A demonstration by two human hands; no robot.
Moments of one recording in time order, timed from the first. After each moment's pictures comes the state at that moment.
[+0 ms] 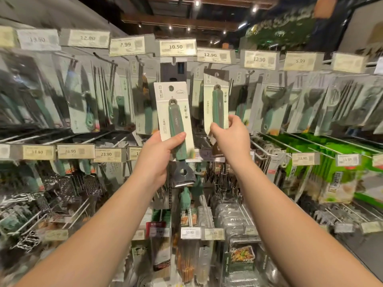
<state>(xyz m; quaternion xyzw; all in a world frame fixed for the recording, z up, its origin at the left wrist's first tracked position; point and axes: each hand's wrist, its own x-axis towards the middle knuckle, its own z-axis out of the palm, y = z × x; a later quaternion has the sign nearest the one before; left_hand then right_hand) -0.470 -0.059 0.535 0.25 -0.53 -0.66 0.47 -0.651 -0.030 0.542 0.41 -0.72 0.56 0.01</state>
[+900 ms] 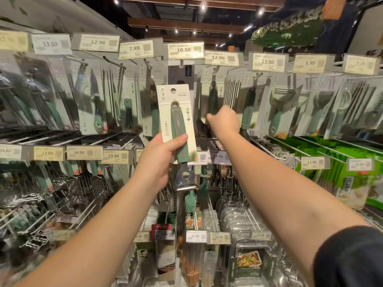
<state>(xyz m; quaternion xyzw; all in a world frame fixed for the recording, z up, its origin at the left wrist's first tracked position) -0.460 -0.062 0.537 0.25 -0.51 -0.67 0.48 -0.682 -0.128 0.565 0.40 -0.81 0.42 0.07</state>
